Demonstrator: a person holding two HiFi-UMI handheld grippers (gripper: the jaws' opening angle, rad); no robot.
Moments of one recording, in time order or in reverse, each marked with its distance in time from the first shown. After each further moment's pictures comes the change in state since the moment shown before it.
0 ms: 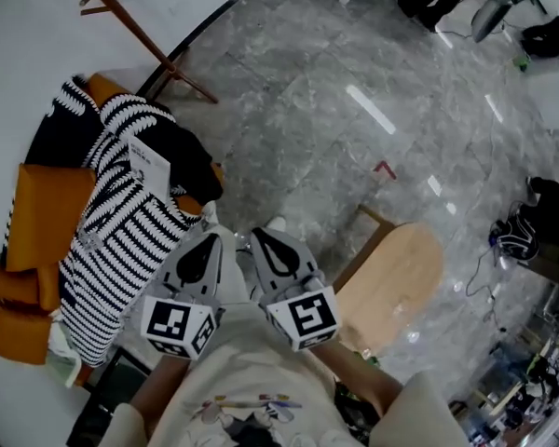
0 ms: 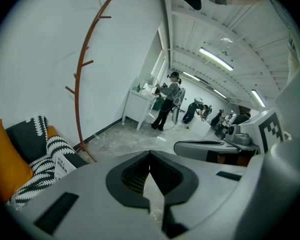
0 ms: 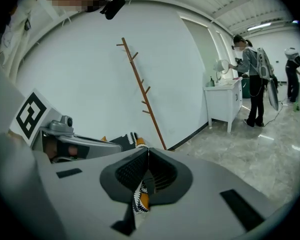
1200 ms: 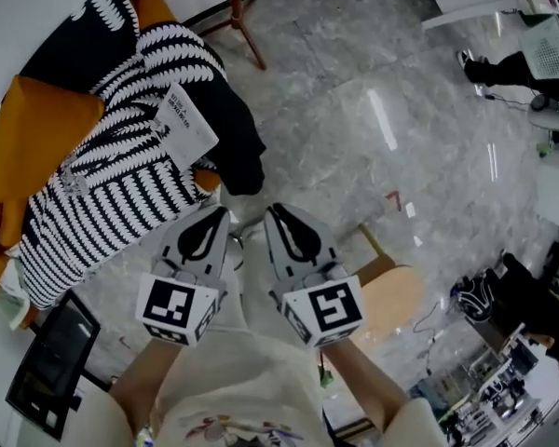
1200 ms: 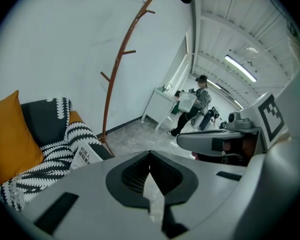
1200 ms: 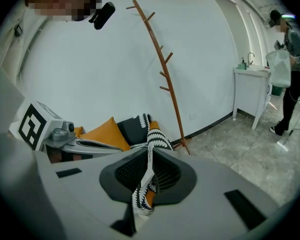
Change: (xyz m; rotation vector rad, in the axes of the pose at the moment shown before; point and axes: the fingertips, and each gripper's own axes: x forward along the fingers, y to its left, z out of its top) left arm 0.021 0.189 -0.039 -0.192 -0.029 0.143; right arm 0.183 0.058 -0.037 -0.109 0.259 0.193
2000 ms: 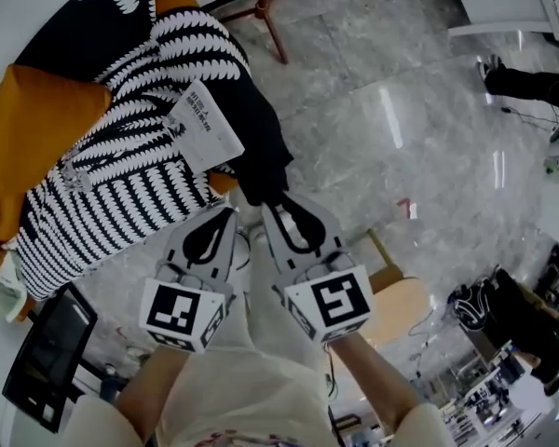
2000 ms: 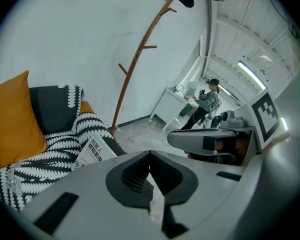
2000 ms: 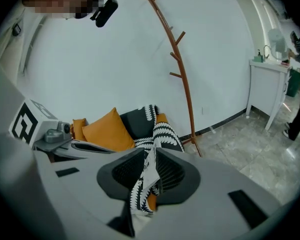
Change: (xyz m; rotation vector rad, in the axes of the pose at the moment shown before) left arm 0.020 0.071 -0.021 -0.113 0.004 0.053; right arm 0.095 0.013 -0.011 -0.051 0.089 0.089
